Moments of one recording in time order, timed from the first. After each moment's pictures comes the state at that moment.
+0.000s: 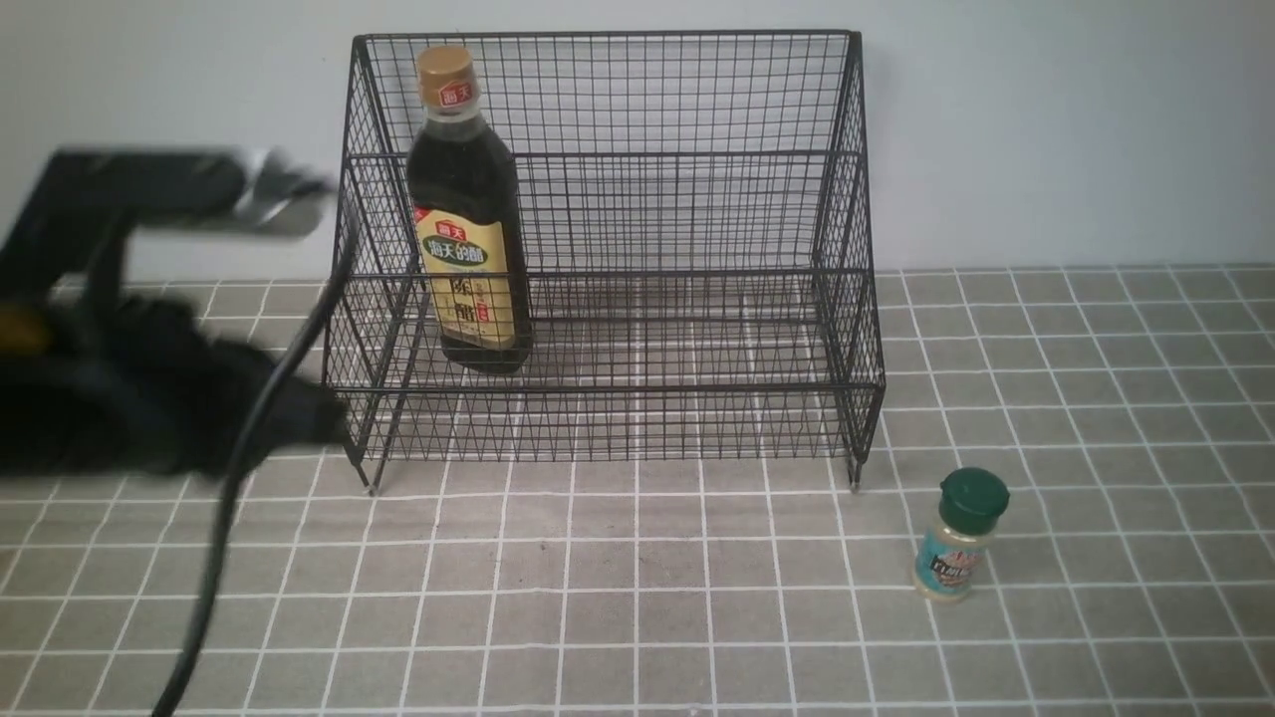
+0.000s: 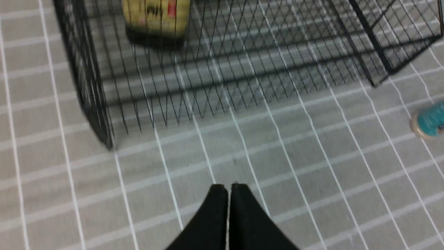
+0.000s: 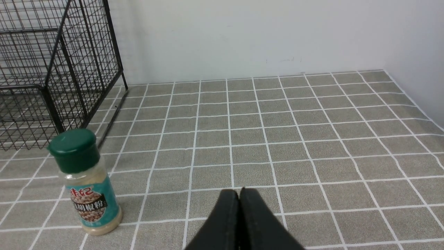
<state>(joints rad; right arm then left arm) -0.01 -0.01 0.02 -0.11 0.36 0.19 -0.22 1.13 -0.91 -0.33 0.64 0.21</state>
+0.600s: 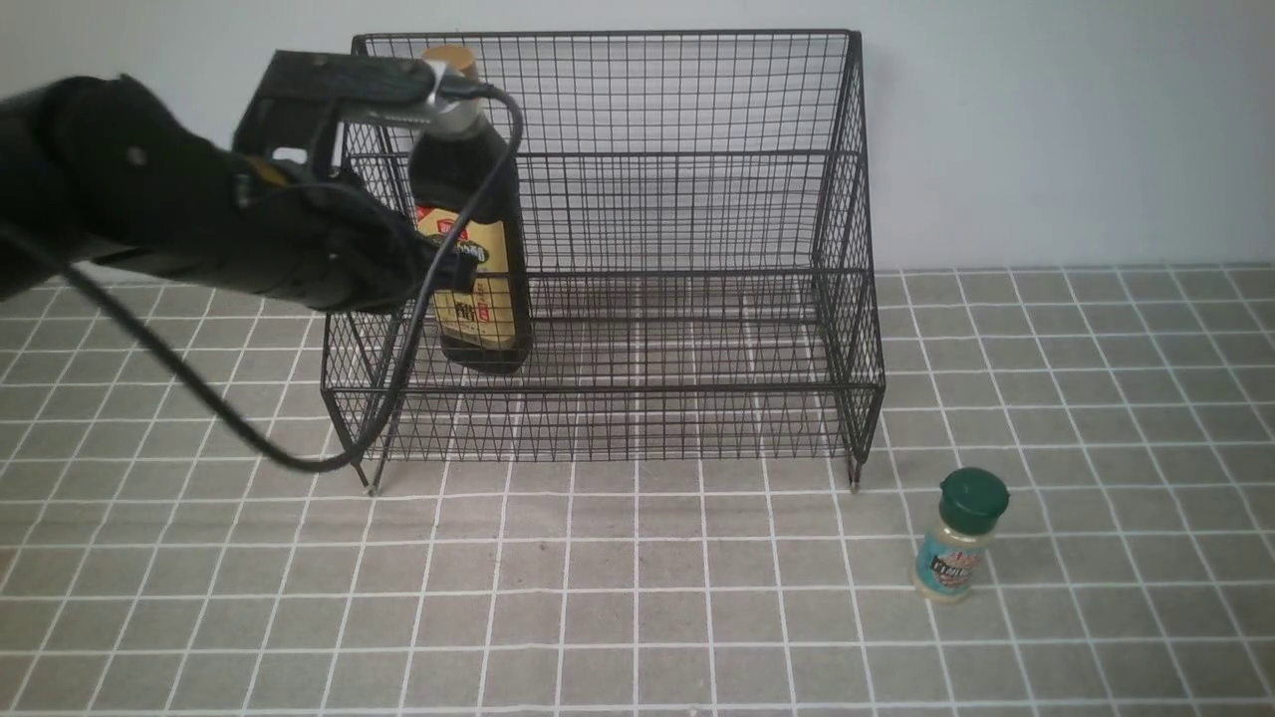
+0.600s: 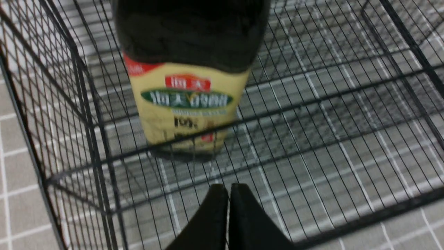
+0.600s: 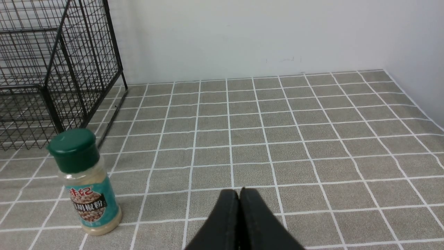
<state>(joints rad) -0.01 -0.01 0.02 -0.11 0.36 0.19 -0.22 1.58 -1.19 -0.35 0.43 0.29</state>
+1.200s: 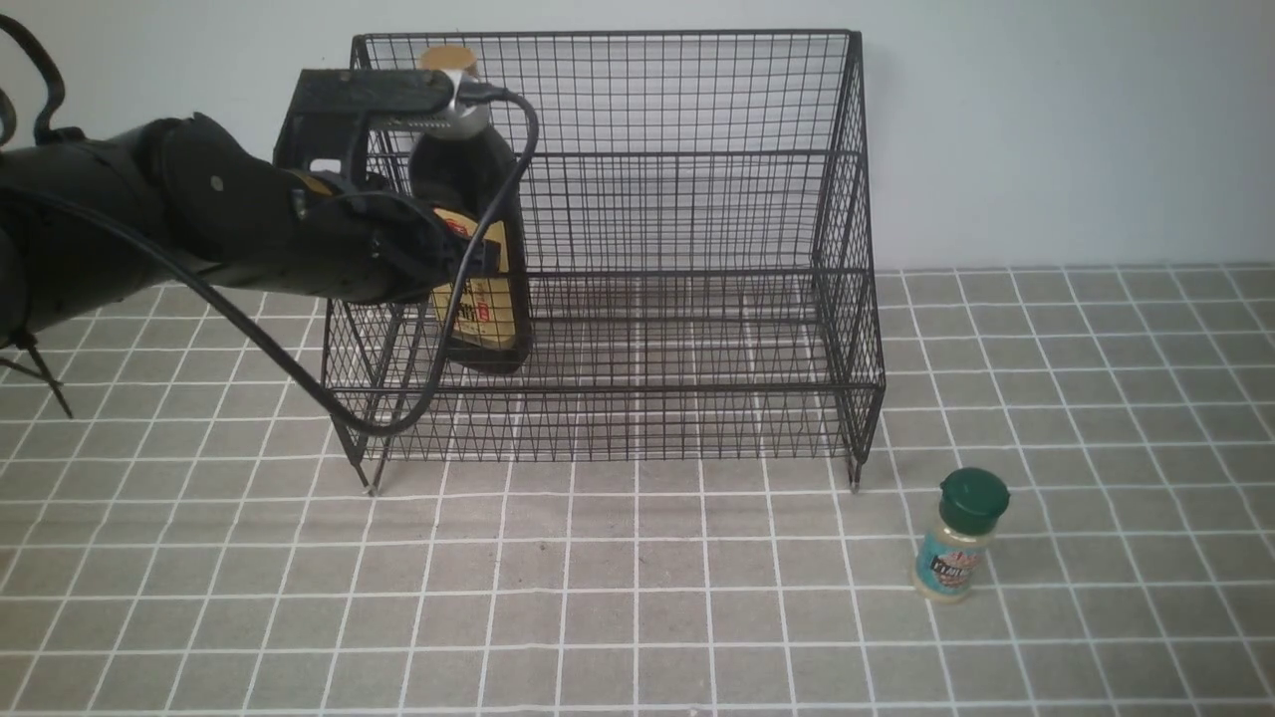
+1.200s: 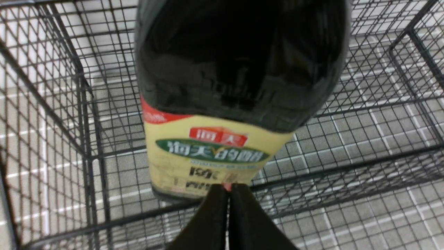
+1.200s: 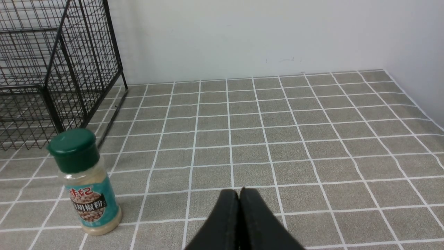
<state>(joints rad) -0.01 -0.01 0.02 -0.11 0.36 0.19 -0.22 1.70 -1.22 -0.42 0.30 0.30</state>
